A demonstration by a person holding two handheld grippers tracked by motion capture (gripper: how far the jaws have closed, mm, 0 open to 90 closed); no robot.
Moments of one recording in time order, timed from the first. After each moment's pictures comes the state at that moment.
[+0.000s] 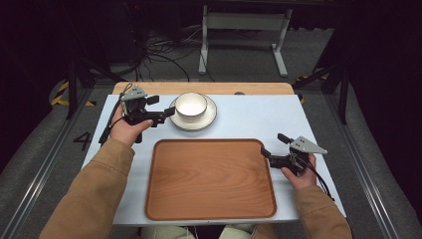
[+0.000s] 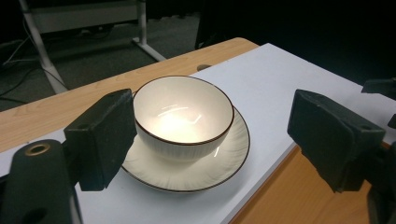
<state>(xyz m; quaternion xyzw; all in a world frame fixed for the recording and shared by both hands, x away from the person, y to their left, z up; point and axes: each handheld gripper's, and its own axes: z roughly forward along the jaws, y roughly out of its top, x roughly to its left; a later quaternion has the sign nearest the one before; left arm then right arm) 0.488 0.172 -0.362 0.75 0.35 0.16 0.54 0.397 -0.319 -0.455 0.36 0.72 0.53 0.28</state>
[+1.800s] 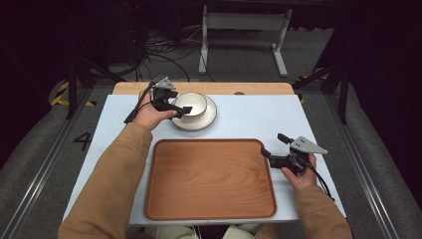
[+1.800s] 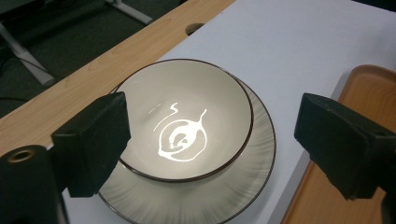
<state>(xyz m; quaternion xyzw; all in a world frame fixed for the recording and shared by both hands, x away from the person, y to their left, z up) 0.548 0.120 -0.369 0.84 0.28 0.14 0.45 0.397 -0.319 -0.455 0.36 0.72 0.53 0.28</state>
